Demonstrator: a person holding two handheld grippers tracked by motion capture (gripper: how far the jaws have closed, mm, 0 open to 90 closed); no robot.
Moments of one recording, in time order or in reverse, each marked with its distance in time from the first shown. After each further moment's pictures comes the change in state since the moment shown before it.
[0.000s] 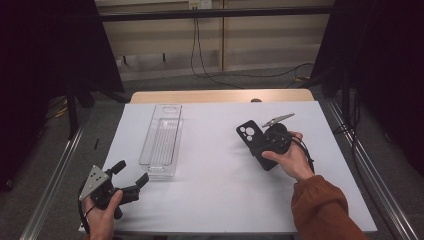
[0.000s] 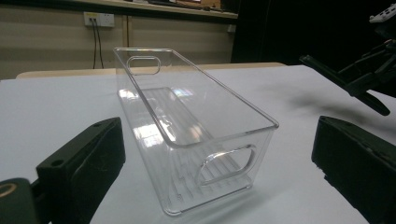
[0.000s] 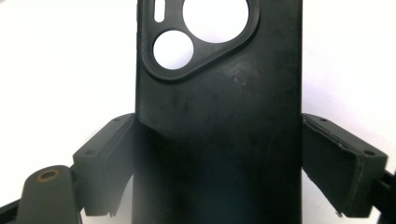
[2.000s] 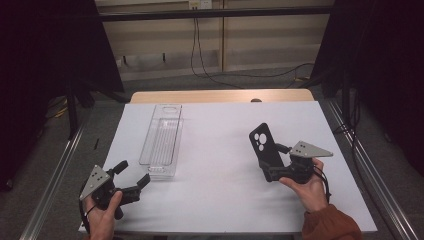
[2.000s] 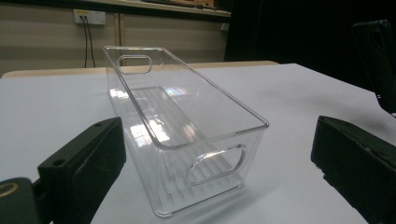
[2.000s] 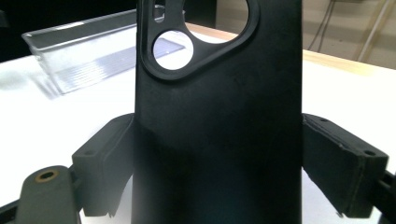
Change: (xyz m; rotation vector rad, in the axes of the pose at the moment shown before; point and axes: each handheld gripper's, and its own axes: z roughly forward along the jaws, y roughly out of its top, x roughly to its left) left arm -0.002 0.001 0.002 0.012 -0.032 0.005; right arm 0.019 -0.081 -0.038 -0.540 0.084 -0.058
